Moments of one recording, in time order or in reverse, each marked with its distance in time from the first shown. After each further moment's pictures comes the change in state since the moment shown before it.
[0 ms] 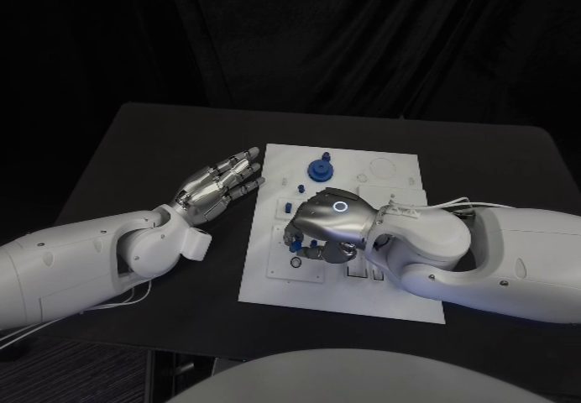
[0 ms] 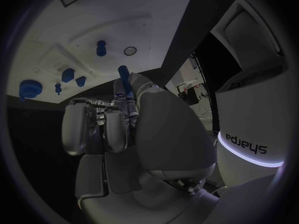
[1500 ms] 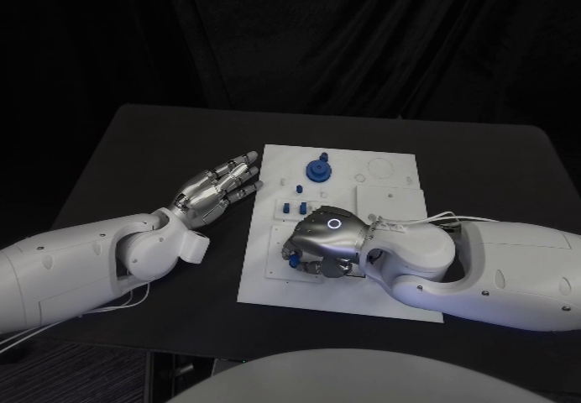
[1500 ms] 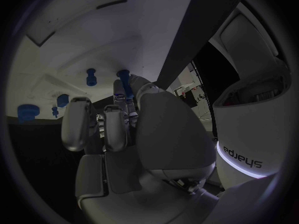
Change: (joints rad) left arm -0.012 0.004 0.000 -0.015 0.000 0.012 -0.009; left_hand 0.000 0.000 0.000 0.000 0.000 0.000 0.000 0.000 0.000 -0.004 0.004 0.000 0.000 0.000 0.000 0.000 0.000 0.000 0.000 0.000 0.000 -0.001; right arm -0.072 0.023 0.001 -0.047 -0.023 0.025 0.020; right_hand -0.020 -0.013 -0.001 0.005 -0.028 -0.114 0.000 -0.092 0.052 -0.031 0.020 -0.057 -0.001 -0.001 0.011 -0.022 -0.025 0.000 -0.013 0.013 -0.040 0.000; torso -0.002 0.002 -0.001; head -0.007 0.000
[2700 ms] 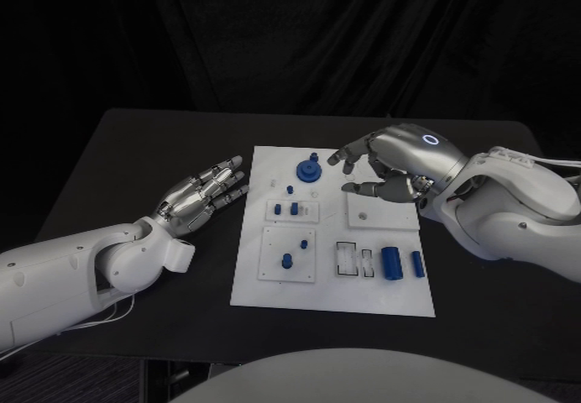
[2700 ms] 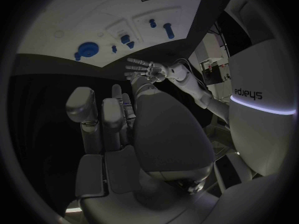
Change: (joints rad) left arm -0.006 -0.037 0.000 0.035 0.000 -0.010 0.001; left_hand 0.000 0.000 0.003 -0.003 0.004 0.007 0.007 0.004 0.003 0.000 0.000 0.008 0.001 0.000 0.000 0.000 -0.001 0.000 0.000 0.000 0.000 0.000; right arm 0.227 -0.360 0.000 0.146 0.279 -0.245 0.001; right_hand 0.055 0.031 -0.121 0.077 -0.044 -0.164 0.004 0.045 -0.145 -0.199 0.008 0.285 0.131 -0.100 0.013 -0.164 -0.223 0.025 -0.114 0.010 -0.257 0.000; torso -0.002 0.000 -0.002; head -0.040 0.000
